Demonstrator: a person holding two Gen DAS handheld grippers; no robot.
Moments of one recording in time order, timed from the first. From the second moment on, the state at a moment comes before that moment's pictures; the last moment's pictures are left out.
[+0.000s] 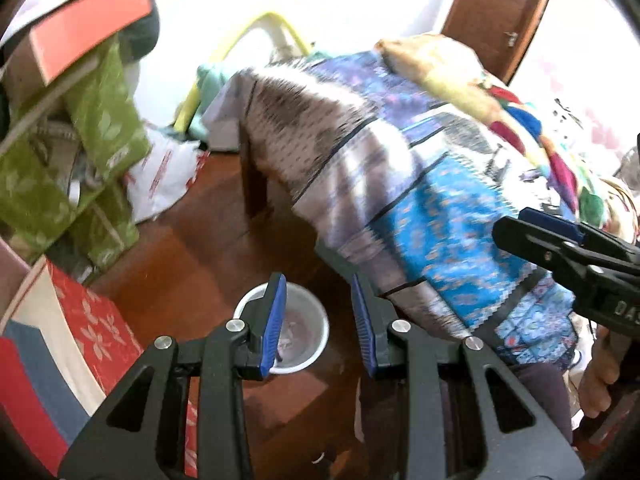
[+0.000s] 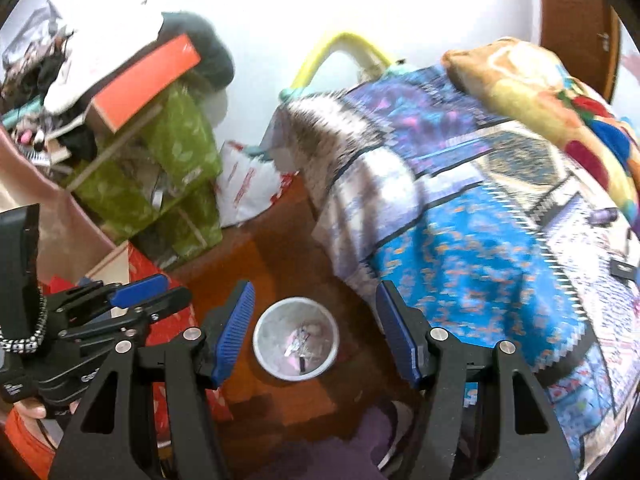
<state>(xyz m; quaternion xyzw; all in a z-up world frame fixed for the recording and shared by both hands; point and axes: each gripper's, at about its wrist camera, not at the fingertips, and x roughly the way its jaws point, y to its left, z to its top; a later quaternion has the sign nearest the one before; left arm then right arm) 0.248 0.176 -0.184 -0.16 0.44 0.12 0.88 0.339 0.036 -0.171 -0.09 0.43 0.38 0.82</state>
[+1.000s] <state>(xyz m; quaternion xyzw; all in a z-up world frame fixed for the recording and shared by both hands) 0.428 -0.082 -0.158 -0.04 0.44 -0.09 0.89 0.423 -0.241 -0.160 -0.01 0.40 0.17 0.90</state>
